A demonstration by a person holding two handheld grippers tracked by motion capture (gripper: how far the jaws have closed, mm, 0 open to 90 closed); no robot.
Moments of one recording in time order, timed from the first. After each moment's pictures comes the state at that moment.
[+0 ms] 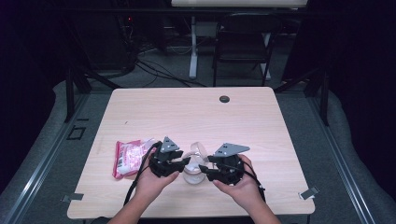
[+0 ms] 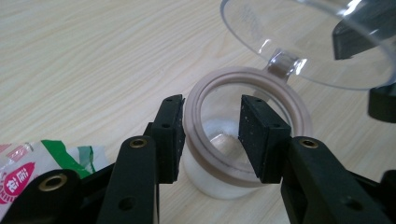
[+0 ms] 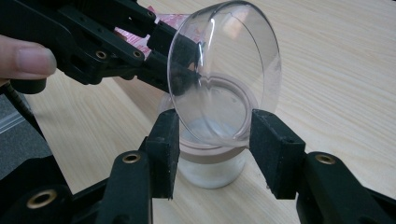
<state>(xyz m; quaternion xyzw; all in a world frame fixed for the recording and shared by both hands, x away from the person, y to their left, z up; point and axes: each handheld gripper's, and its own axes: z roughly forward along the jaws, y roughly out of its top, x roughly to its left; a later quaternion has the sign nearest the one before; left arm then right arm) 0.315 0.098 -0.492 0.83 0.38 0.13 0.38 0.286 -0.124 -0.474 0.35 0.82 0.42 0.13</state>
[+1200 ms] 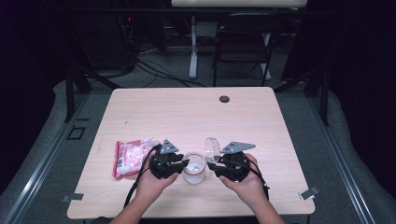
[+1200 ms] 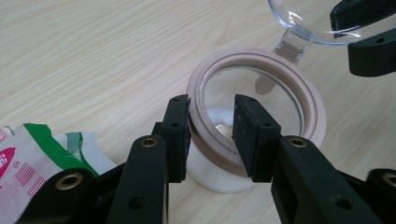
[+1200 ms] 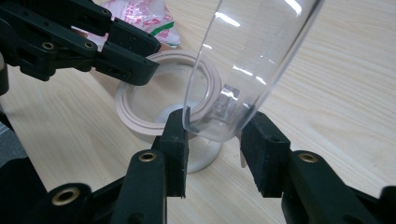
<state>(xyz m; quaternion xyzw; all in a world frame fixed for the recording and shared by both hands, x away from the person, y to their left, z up) 0.317 0.101 -0.503 0.83 0.38 0.11 0.38 0.298 -0.143 -0.489 0.39 0.82 0.41 0.12</state>
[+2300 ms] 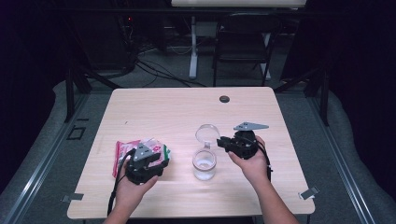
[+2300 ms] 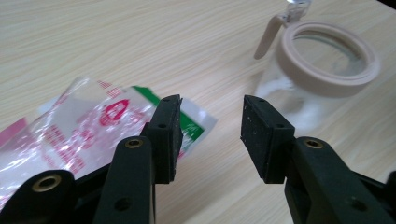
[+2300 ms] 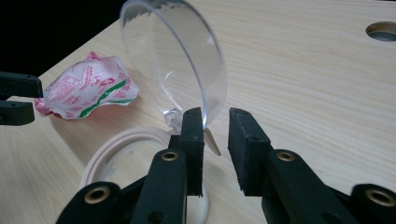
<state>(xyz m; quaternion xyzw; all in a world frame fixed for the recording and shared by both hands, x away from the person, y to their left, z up) 0.293 0.163 -0.496 0.79 0.43 0.17 0.40 0.357 -0.175 -0.483 0.44 0.76 0.46 0.11</state>
